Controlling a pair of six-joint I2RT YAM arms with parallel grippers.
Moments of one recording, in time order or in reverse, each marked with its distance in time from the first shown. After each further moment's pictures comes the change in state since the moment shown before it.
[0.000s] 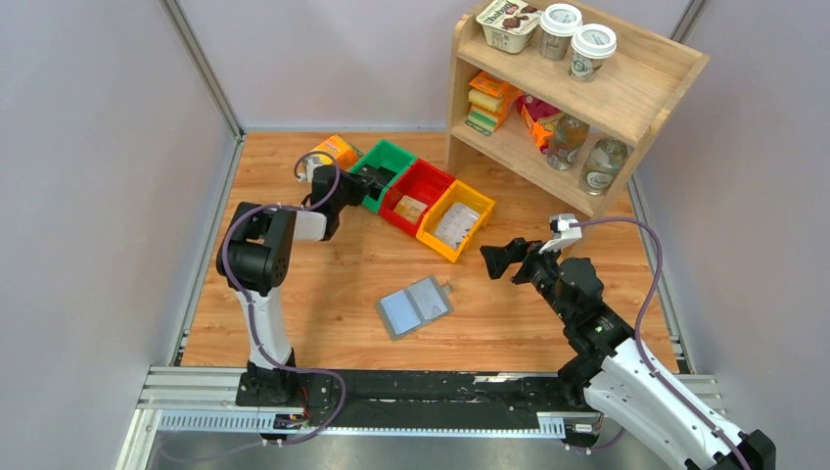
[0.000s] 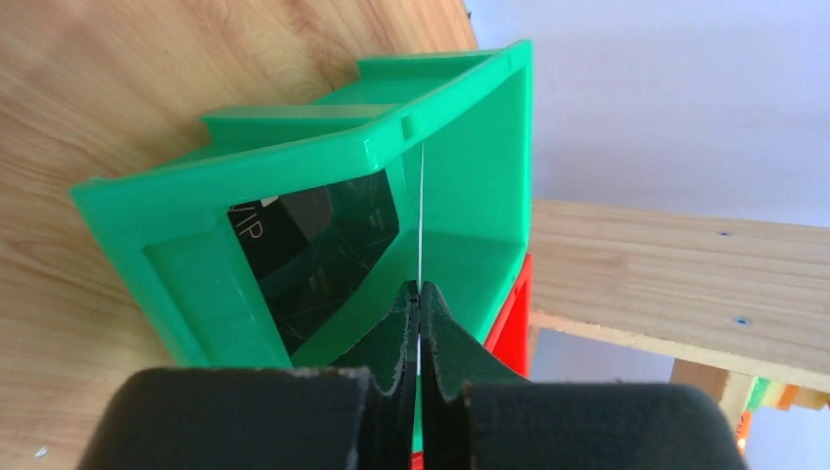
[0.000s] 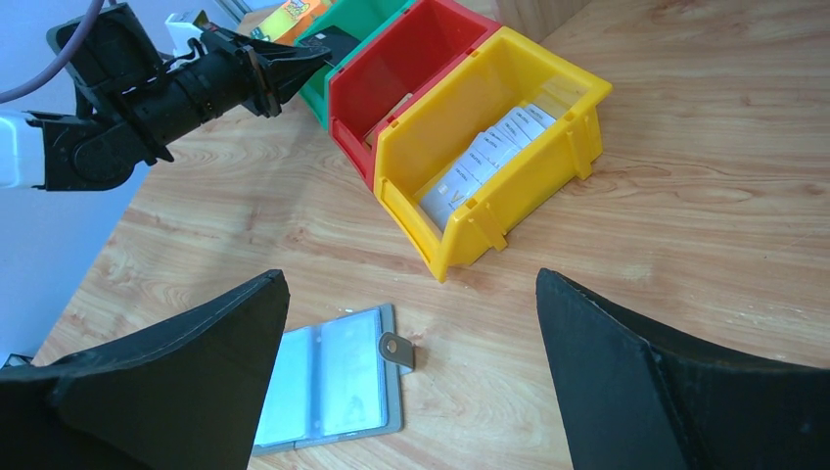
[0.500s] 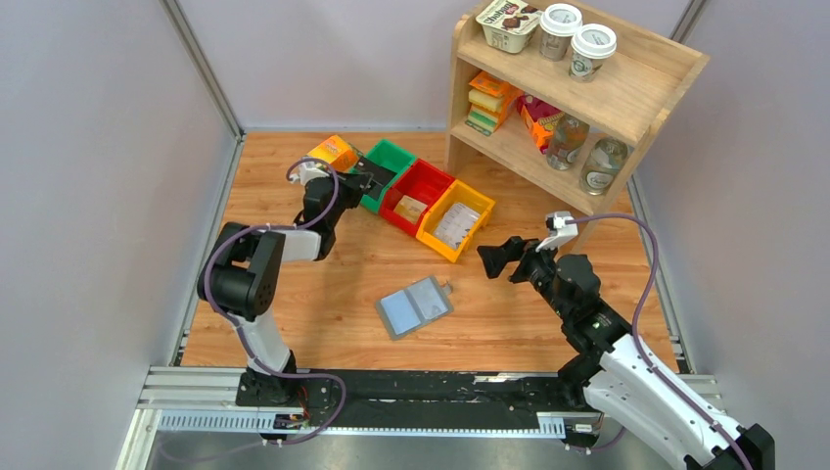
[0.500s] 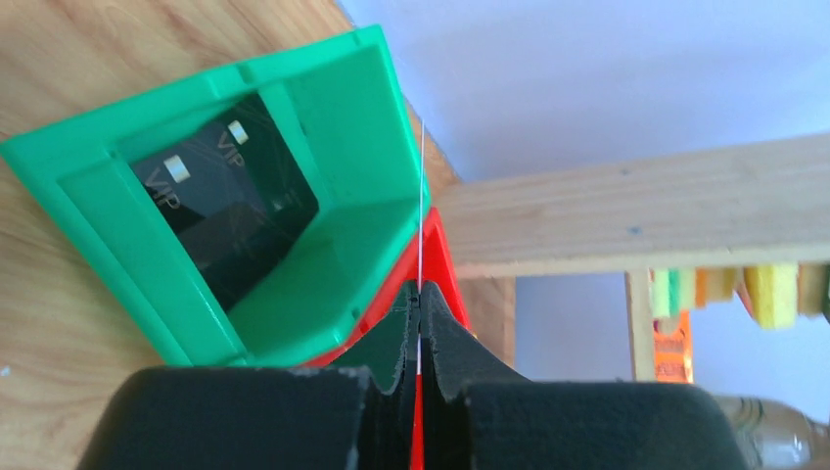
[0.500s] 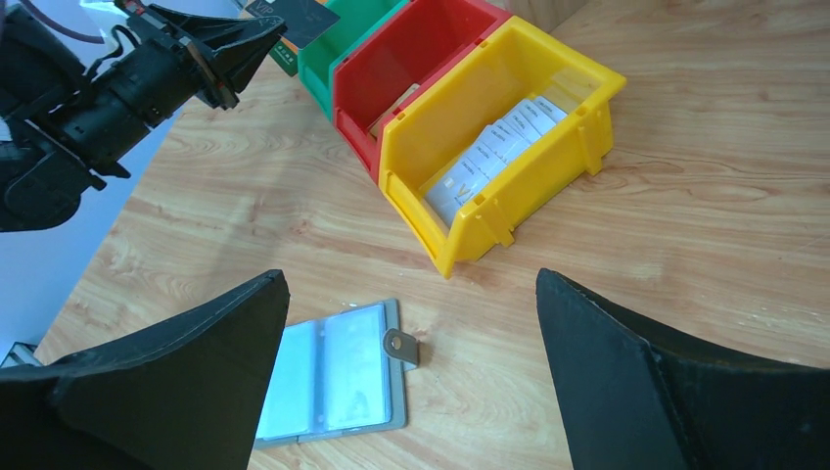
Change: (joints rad) left arm -0.051 -0.234 -0.219 0.185 -0.056 0.112; right arm 0.000 0.037 0.016 0.003 -0.026 0.000
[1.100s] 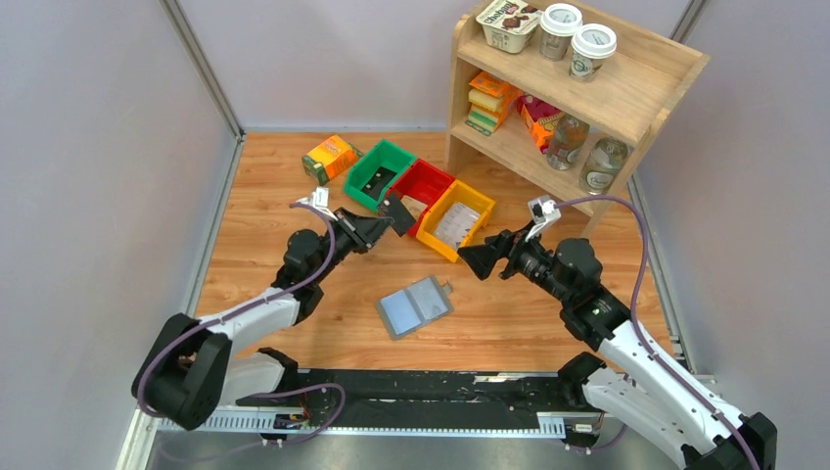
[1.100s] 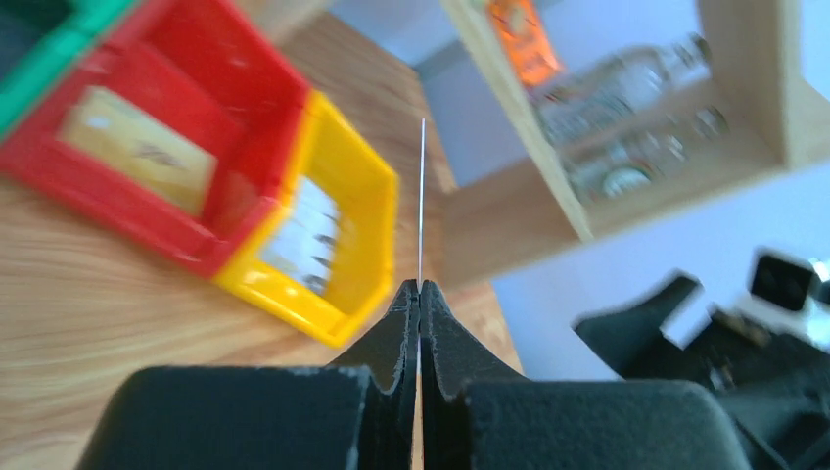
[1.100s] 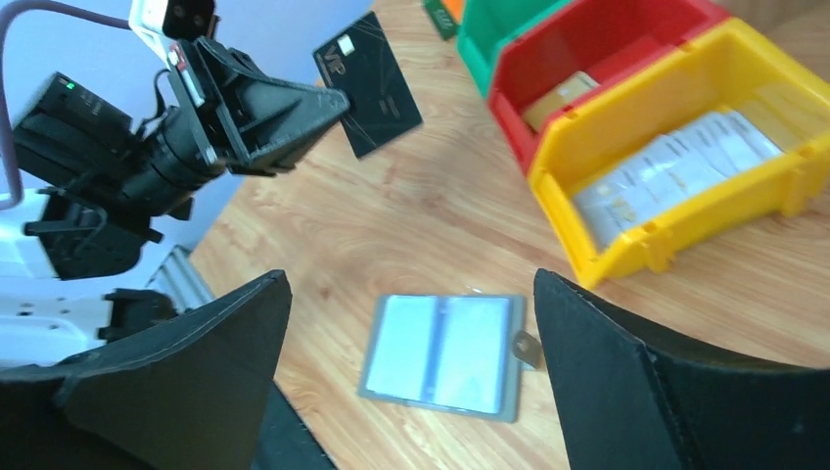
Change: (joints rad) left arm -0.211 -0.589 -0.386 0.004 0.233 0.208; right arm 0.000 0.102 0.148 0.014 -0.323 0.056
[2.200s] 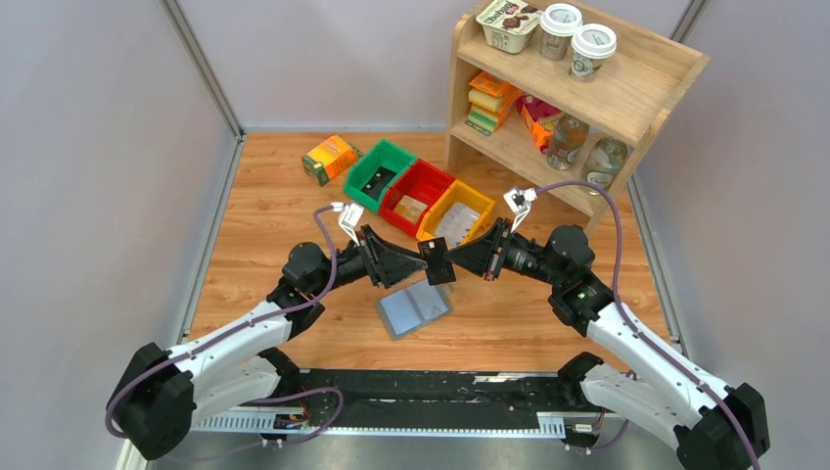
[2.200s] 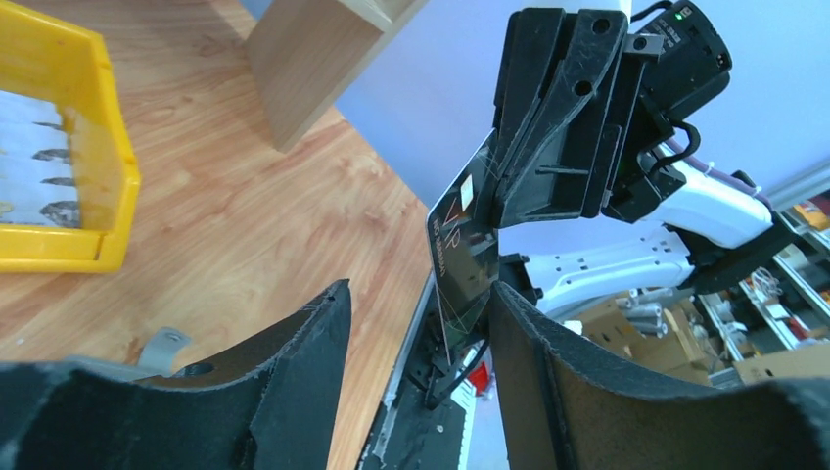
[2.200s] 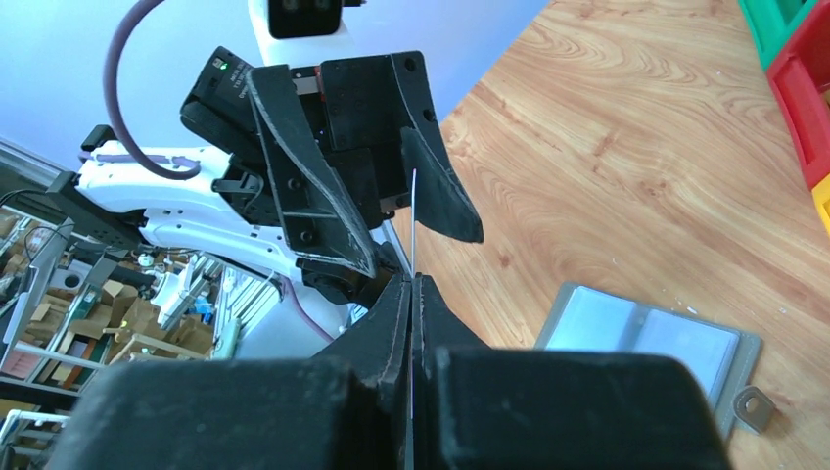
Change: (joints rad) left arm -0.188 -0.188 0.039 -0.160 0.266 0.114; right arm 0.003 0.141 0.033 0.231 -0.365 0.226
